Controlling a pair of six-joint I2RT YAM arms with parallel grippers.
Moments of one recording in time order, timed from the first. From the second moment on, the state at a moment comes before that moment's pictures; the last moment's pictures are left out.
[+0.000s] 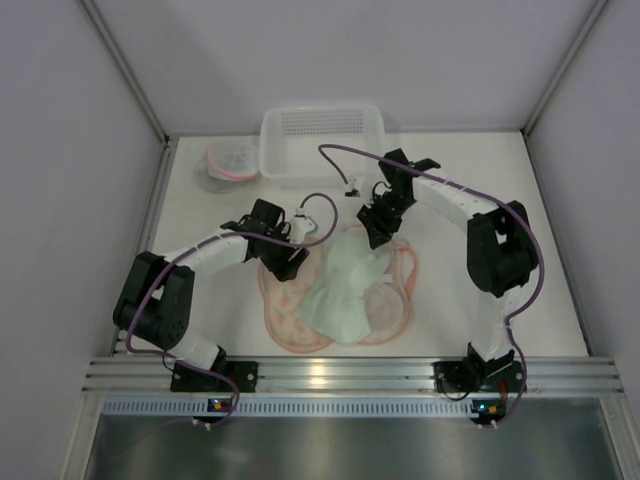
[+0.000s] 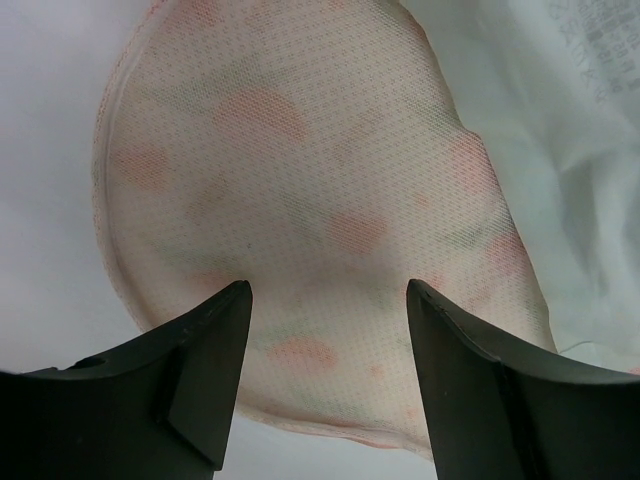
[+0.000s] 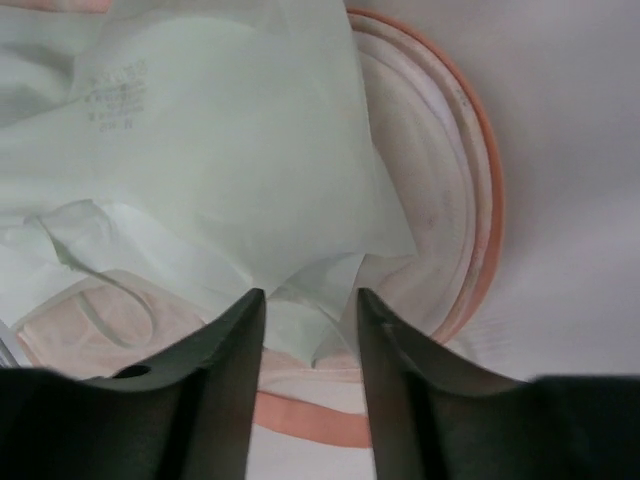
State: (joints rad) left arm -0.42 1.54 0.86 -0.41 0.30 0.42; right arm 0.45 1.96 1.55 -0.93 -0.51 -0.62
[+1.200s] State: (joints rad) left arm -0.77 1.71 1.05 -0.37 0.31 0.31; right arm 0.25 1.81 1.49 -0.91 -0.59 -0.33
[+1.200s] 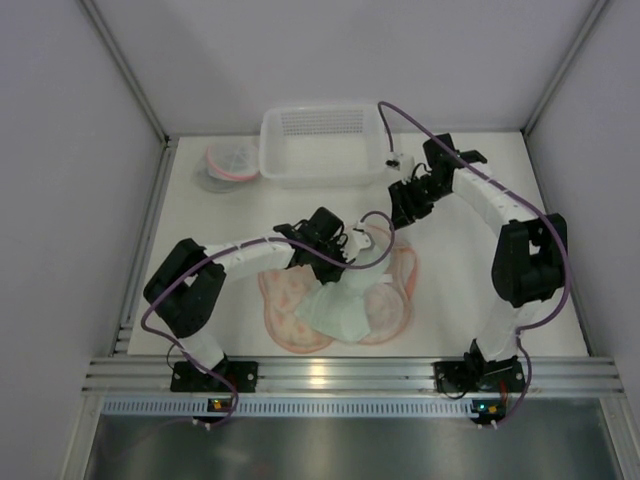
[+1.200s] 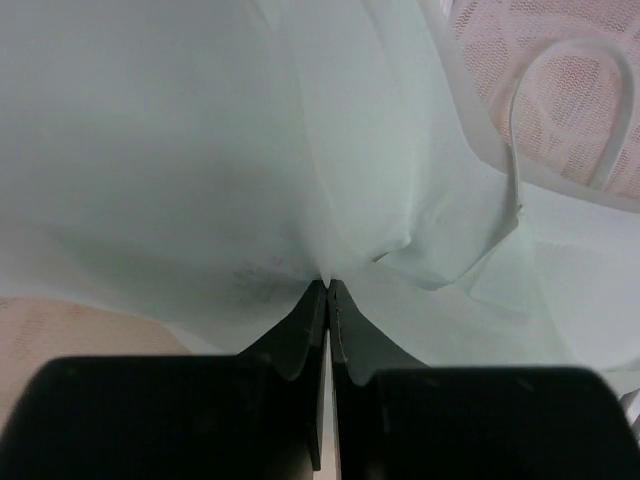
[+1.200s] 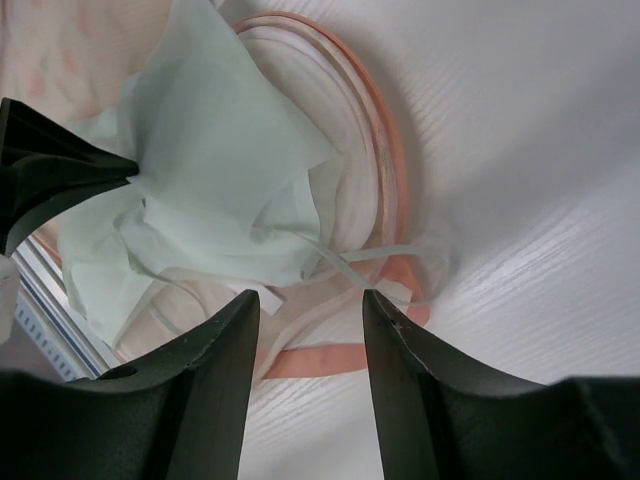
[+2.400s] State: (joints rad) left arm -0.79 1.41 1.35 -0.40 0.37 -0.12; right arm 0.18 1.78 1.37 -0.95 -0.66 -0.32
